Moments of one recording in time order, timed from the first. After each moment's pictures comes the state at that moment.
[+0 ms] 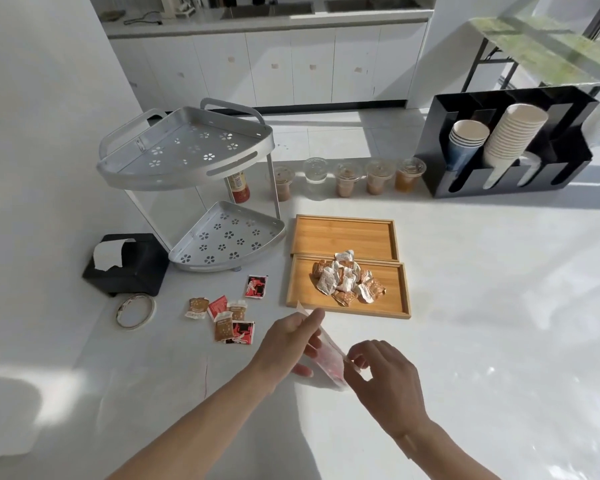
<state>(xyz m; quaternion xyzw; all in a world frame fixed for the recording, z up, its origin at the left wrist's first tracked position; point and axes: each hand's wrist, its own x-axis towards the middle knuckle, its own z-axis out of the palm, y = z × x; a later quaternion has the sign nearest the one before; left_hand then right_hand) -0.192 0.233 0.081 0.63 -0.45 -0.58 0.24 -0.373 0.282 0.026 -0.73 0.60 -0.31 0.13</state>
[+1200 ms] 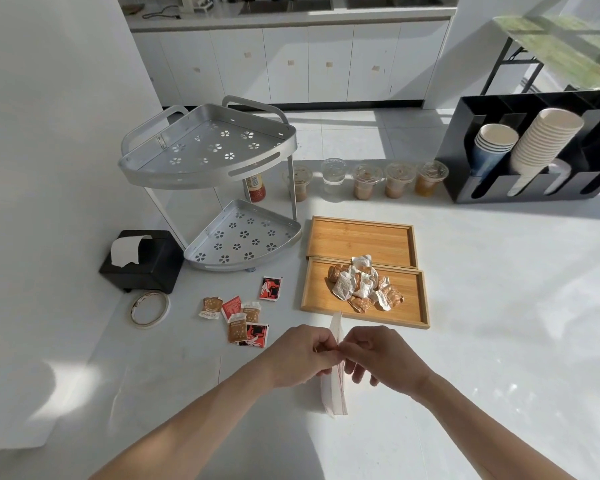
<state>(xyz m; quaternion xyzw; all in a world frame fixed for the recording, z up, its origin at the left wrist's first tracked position) -0.171 0.221 0.086 0.55 -0.63 -0.53 0.08 -0.353 0.223 0.081 -0.62 0.58 -0.12 0.52</state>
